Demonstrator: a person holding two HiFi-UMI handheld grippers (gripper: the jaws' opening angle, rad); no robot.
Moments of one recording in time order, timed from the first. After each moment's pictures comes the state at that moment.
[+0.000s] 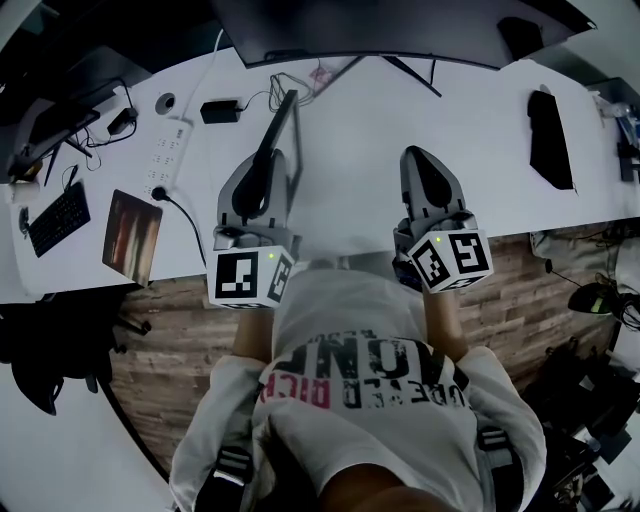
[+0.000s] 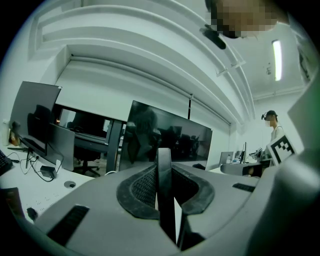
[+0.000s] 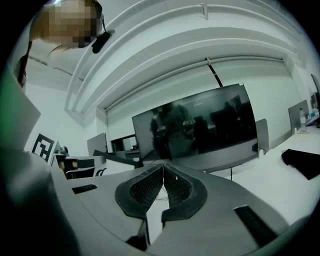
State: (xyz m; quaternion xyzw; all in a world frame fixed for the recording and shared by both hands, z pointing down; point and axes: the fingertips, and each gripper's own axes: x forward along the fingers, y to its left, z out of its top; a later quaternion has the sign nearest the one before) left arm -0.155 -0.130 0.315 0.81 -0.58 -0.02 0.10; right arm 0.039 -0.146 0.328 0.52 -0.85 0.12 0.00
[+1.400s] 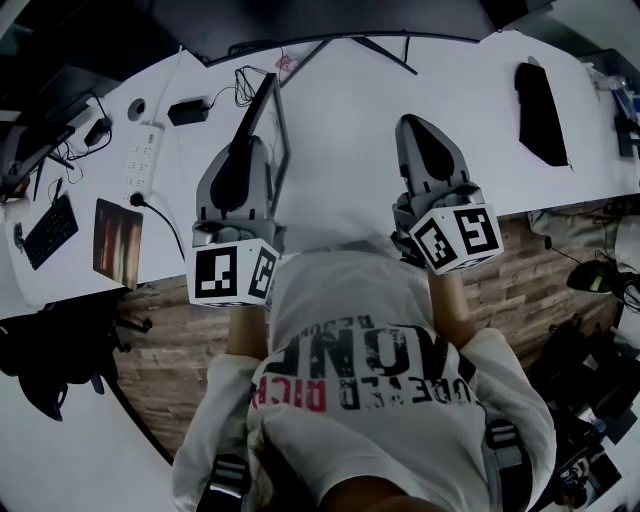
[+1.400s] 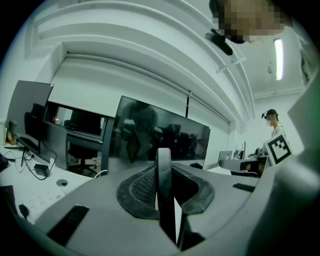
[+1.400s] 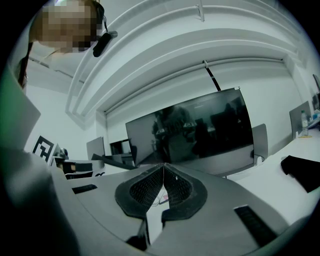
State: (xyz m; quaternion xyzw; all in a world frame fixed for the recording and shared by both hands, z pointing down) left arm -0.116 -0.145 0.307 0.81 -0.58 -0.01 0.11; right arm 0.083 -0.169 0.308 0.51 -0.85 0.11 -0.01
